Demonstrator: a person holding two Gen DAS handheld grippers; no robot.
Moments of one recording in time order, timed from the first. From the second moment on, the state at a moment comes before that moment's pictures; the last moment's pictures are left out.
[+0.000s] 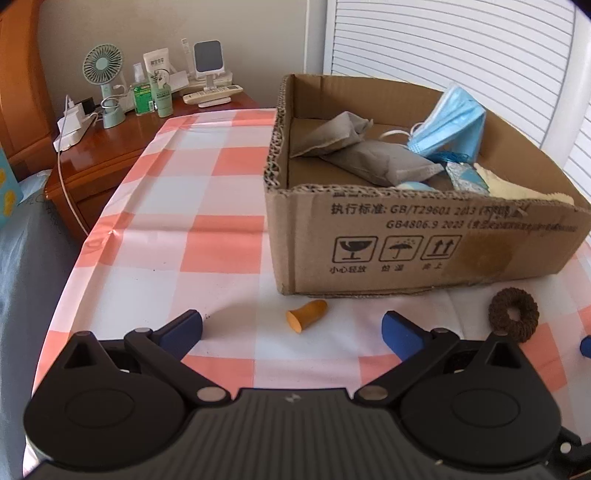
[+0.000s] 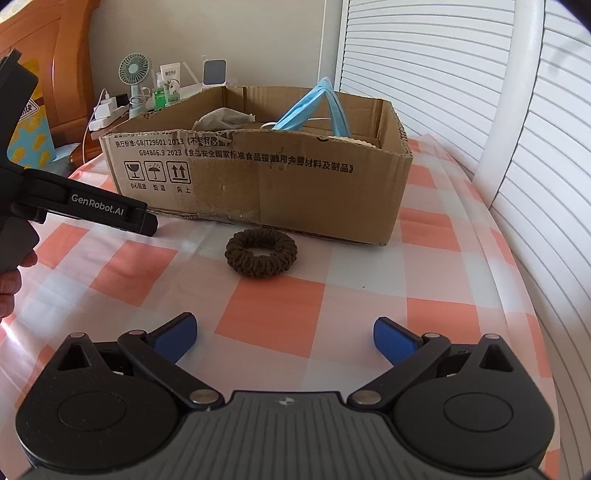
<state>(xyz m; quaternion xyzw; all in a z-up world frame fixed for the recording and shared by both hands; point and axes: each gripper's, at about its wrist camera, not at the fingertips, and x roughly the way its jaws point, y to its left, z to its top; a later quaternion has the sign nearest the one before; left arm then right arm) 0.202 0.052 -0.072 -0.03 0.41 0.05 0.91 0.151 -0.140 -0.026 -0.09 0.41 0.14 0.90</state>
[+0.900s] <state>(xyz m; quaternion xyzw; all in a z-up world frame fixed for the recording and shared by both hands) 0.187 0.038 -0.064 -0.06 0.39 0.03 0.92 0.150 -0.140 -0.028 -0.09 0.40 0.15 0.90</state>
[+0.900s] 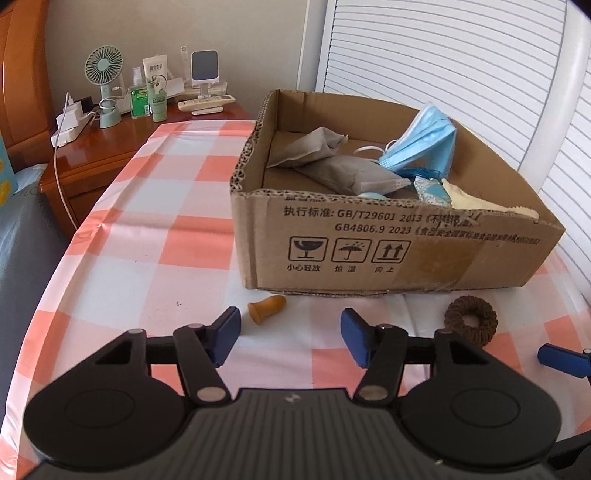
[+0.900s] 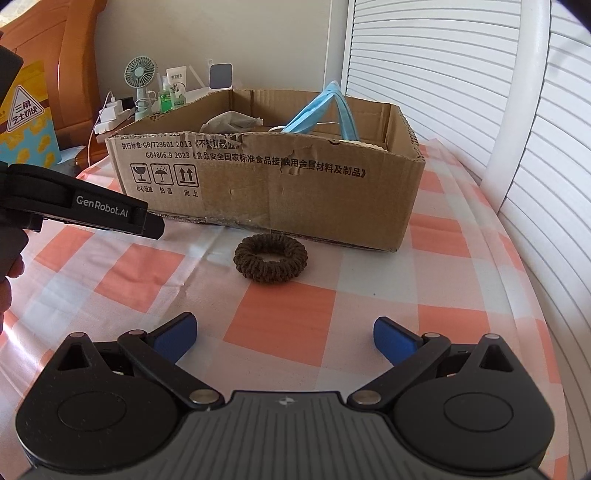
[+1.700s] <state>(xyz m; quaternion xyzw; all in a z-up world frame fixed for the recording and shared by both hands) 0.193 0.036 -0.067 -0.06 0.36 0.02 0.93 0.161 -0.126 -0.026 -0.12 0.38 0.15 0.91</state>
